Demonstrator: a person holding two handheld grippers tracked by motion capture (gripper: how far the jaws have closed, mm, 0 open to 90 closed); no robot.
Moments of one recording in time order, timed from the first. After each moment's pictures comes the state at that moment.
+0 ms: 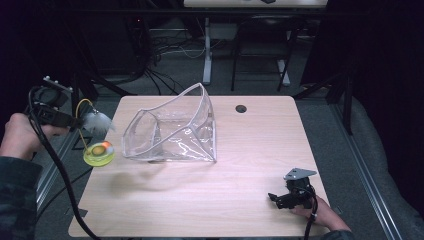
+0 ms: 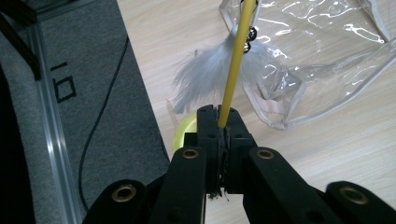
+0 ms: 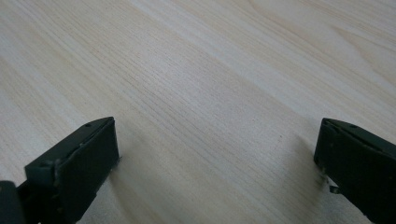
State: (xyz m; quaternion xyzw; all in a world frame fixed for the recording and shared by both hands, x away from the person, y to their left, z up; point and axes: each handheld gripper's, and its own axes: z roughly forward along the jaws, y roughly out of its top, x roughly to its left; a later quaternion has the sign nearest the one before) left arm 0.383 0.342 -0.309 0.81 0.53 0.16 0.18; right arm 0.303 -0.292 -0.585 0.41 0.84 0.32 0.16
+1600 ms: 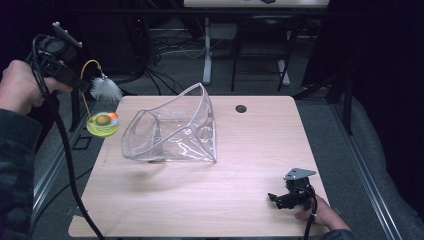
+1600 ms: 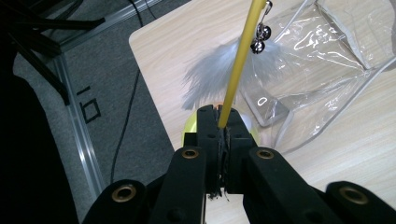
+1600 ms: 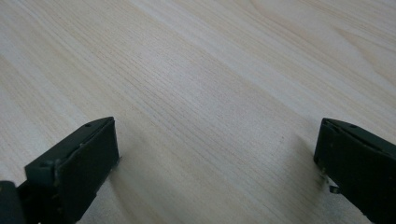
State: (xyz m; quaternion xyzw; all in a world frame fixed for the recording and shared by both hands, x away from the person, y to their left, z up) left arm 0.424 0.300 -0.221 0.84 0.49 0.18 0.16; right arm 0.303 -0.291 -0.585 0.41 0.84 0.32 0.16
